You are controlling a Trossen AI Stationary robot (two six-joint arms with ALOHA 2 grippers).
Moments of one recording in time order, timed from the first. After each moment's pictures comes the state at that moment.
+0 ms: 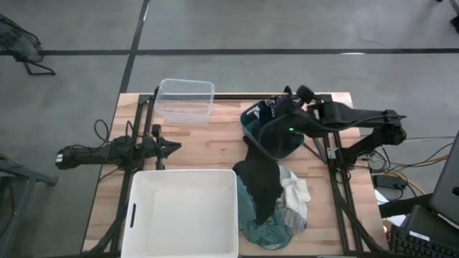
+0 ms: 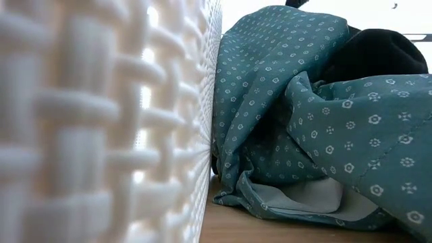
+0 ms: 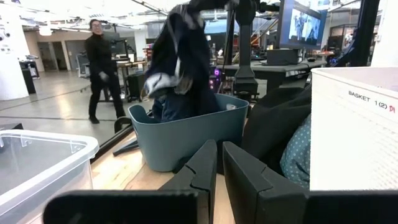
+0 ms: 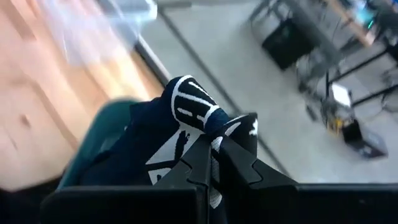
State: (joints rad) left arm 0.01 0.02 0.01 0.04 -0.17 0.05; right arm 0.03 1.43 1.60 -1.19 0.83 0.32
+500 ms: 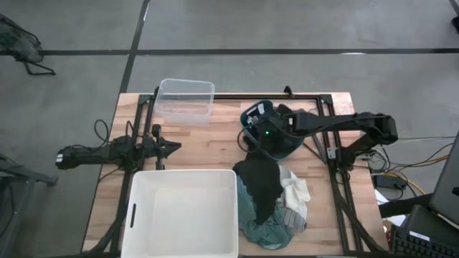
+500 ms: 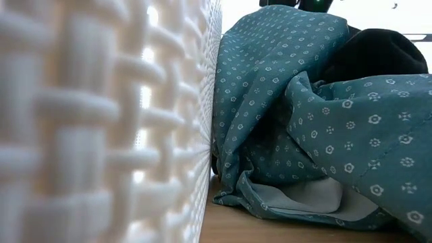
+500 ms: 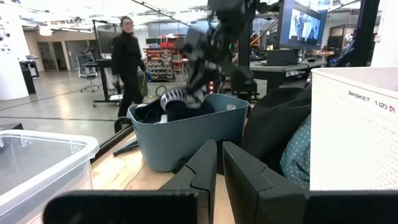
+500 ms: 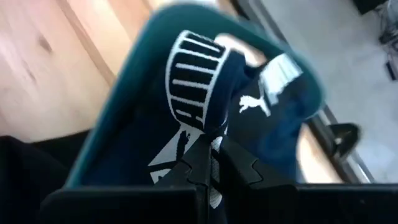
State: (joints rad) left arm 0.01 0.02 0.01 0.04 -0.17 0.05; right arm -0.12 1.51 1.17 -0.79 0.51 0.29
